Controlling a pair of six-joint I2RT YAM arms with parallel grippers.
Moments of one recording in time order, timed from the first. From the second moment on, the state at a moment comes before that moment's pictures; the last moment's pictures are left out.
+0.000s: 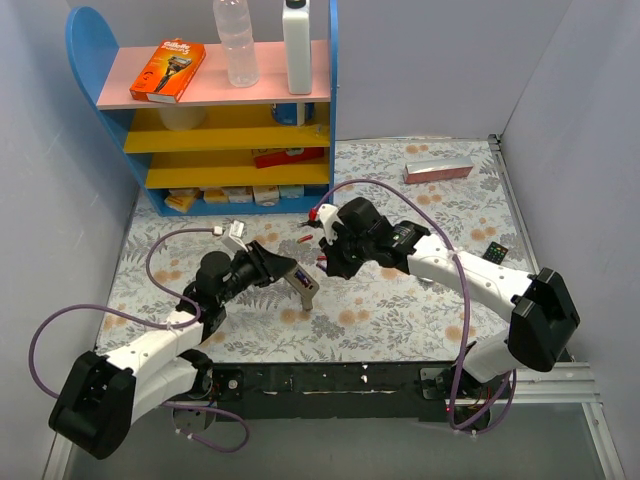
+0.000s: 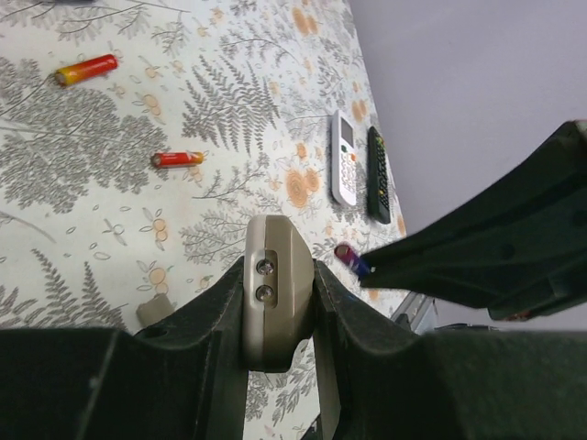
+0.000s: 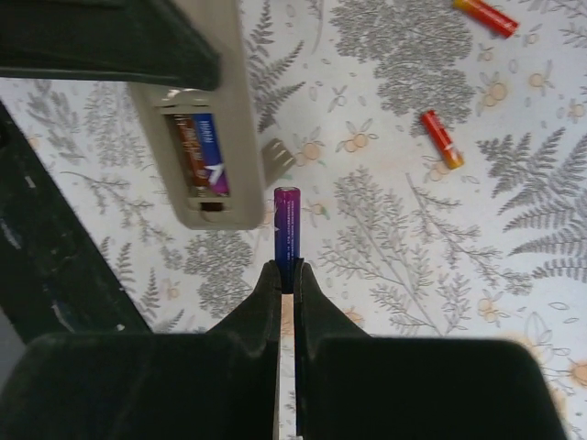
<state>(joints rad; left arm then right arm) -0.46 0.95 0.27 0.46 0.28 -0.91 0.86 1.47 1.15 -0.51 -0.23 -0.03</state>
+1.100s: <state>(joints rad) -0.50 1.07 0.29 0.78 0.43 -1.00 0.98 1.49 1.29 -0.68 -0.22 0.17</state>
